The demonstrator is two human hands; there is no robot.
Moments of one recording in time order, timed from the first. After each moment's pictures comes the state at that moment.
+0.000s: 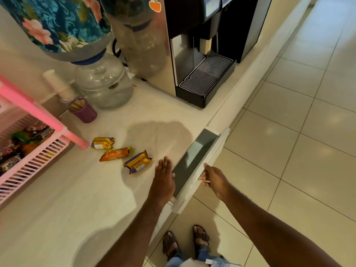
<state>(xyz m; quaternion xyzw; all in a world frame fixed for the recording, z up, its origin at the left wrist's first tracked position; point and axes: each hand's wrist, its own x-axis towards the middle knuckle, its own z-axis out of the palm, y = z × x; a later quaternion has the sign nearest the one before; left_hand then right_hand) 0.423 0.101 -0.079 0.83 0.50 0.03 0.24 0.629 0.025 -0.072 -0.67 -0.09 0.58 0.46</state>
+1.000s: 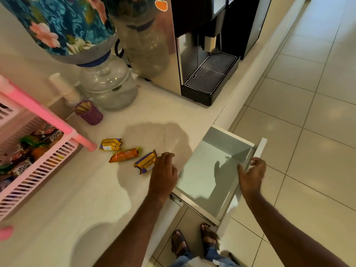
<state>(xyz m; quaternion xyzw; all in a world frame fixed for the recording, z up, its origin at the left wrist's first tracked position) 0.400 0.122 -0.029 0.85 0.47 0.18 0.18 0.657 -0.019 -0.071 -0.84 -0.17 0.17 0.48</state>
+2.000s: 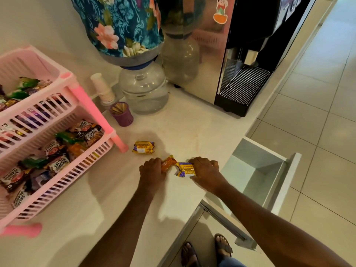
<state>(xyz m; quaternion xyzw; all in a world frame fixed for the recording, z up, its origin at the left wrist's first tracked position) 0.258 0.231 -0.026 0.79 0.59 -0.04 0.14 0.470 0.137 -0.032 -0.71 -0.68 0.15 0.10</state>
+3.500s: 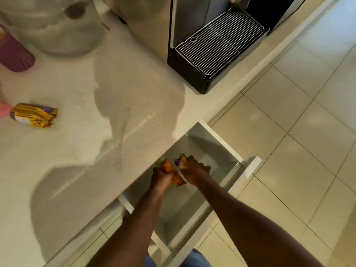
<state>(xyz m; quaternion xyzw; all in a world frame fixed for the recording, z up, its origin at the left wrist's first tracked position) 0.551 0.130 -0.210 0.33 0.73 0.04 0.59 0.696 0.115 -0.194 -0.79 -0.46 0.40 -0.08</state>
